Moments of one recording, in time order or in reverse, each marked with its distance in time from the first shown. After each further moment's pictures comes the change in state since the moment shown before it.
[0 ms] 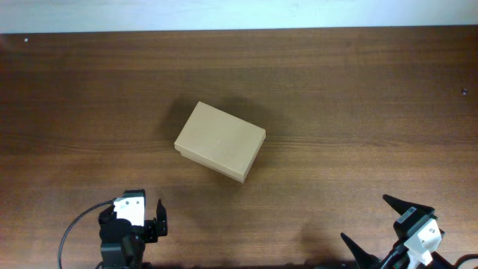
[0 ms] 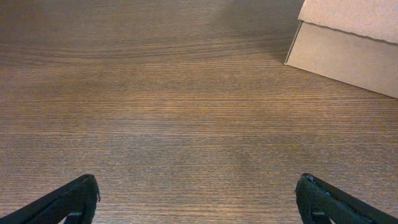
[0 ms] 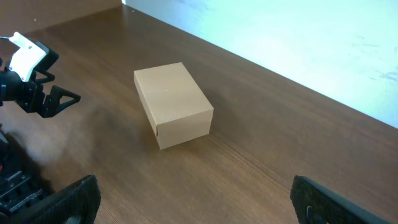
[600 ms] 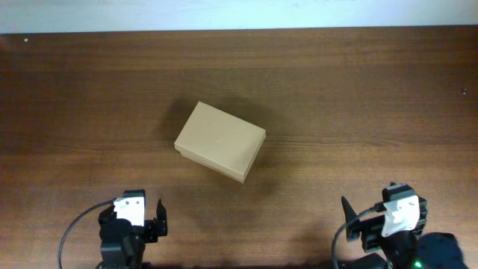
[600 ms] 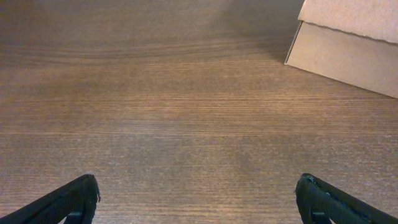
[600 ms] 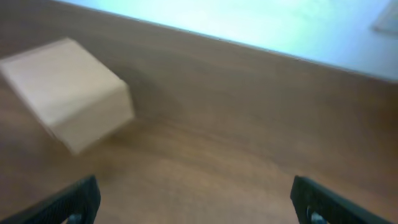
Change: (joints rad) left arm 0.000 -0.001 -0.001 0.000 0.000 0.000; right arm -0.402 -0.106 -0.362 0.190 0.045 -0.001
